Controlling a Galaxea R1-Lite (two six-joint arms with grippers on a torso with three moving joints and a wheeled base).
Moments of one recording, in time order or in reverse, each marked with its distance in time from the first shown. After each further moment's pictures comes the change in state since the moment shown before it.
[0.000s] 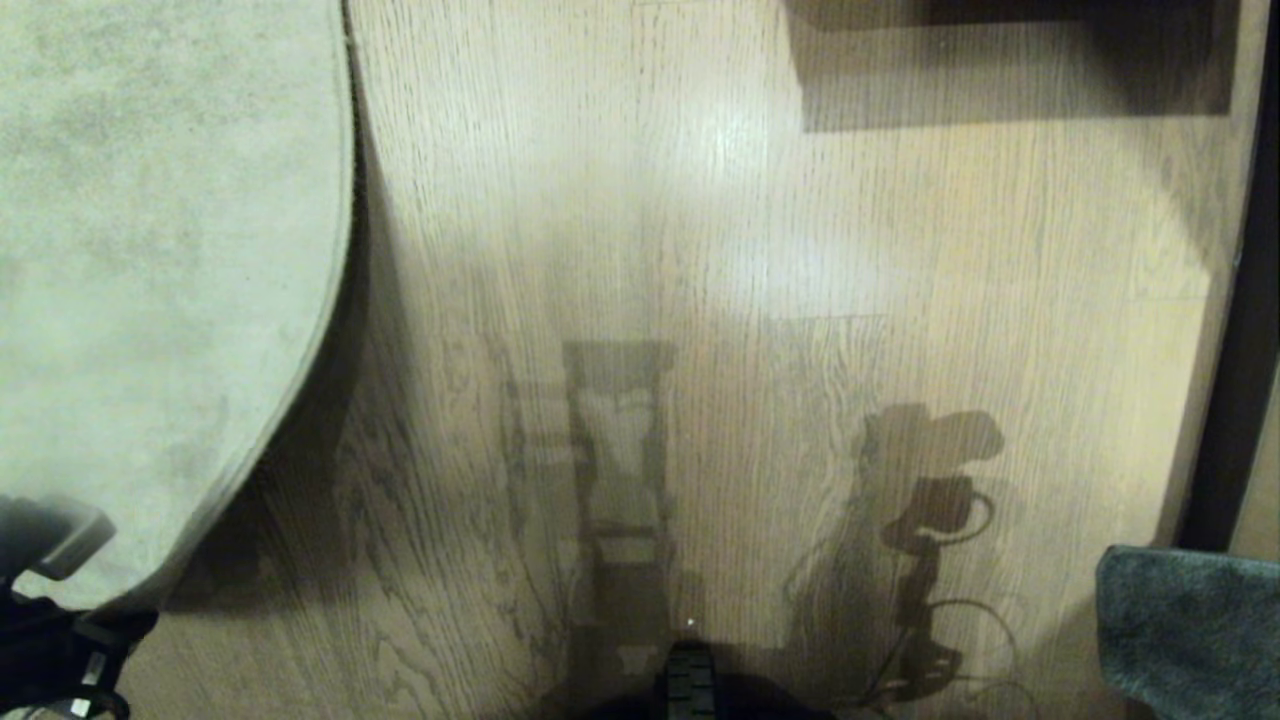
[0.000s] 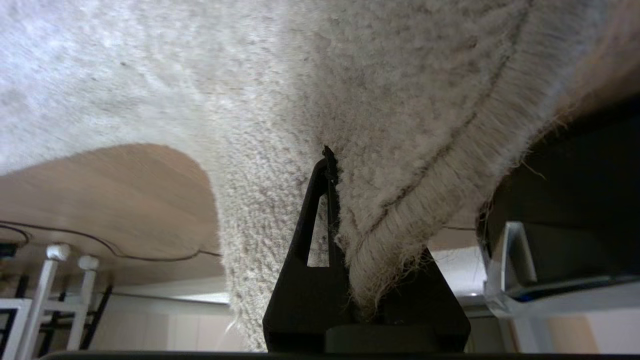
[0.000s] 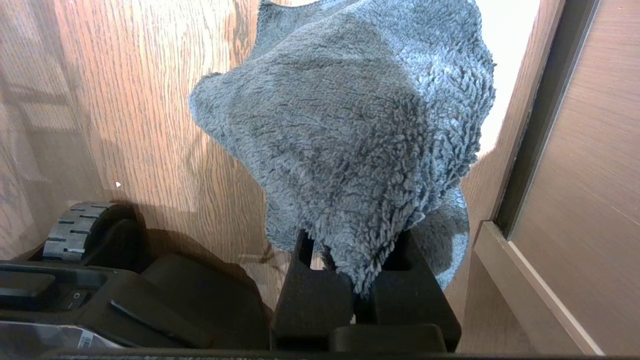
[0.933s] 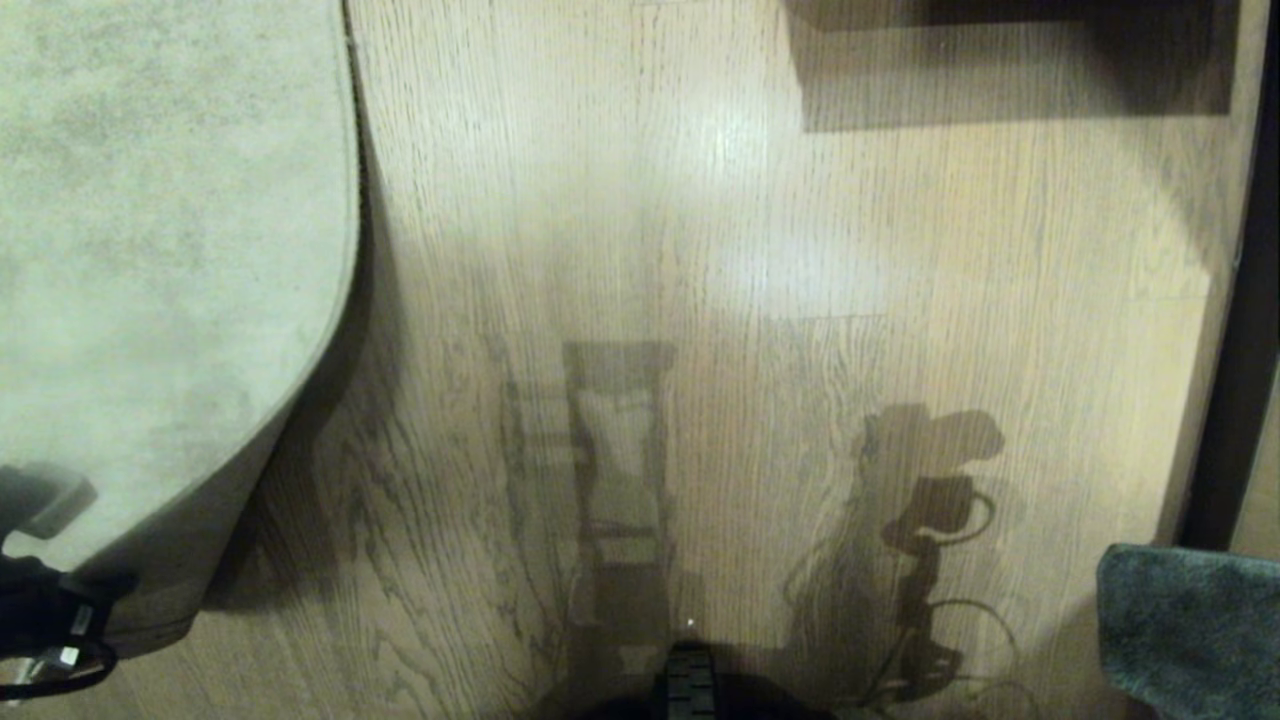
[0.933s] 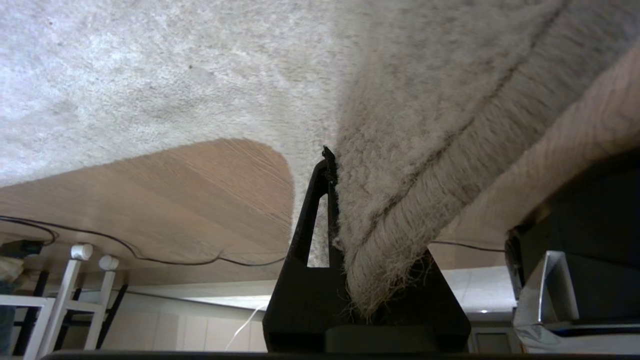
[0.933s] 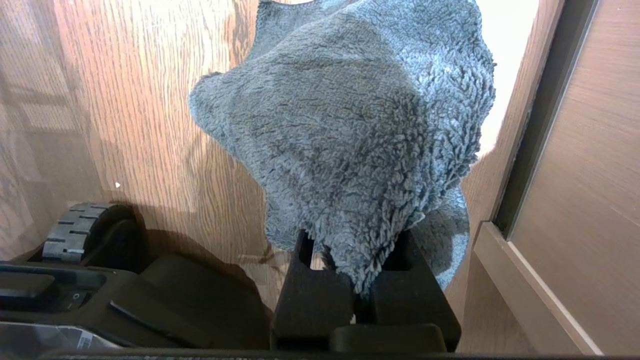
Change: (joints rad) left arm 0.057 0.144 -0.119 -0.066 -0.006 0.001; right arm 0.000 0.000 0.000 -0.002 -0.001 -0.001
